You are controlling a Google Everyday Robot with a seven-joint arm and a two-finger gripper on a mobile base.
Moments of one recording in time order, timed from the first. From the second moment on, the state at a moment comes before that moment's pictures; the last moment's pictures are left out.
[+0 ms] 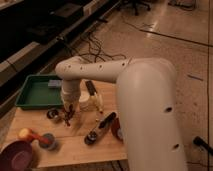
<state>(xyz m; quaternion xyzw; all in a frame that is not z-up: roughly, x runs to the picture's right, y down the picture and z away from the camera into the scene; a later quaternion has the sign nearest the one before) -0.190 0.074 0.758 -0.37 0.15 0.56 0.73</state>
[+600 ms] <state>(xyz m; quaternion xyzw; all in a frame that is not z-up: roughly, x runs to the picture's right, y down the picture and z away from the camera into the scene) -0.183 -0.030 0.711 -0.33 0.10 0.56 0.75</state>
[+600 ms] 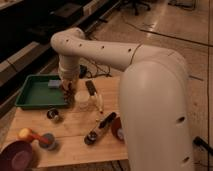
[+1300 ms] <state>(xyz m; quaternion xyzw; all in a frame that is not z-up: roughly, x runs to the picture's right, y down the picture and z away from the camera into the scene) -0.185 -0.052 0.708 -0.32 0.08 0.55 0.77</state>
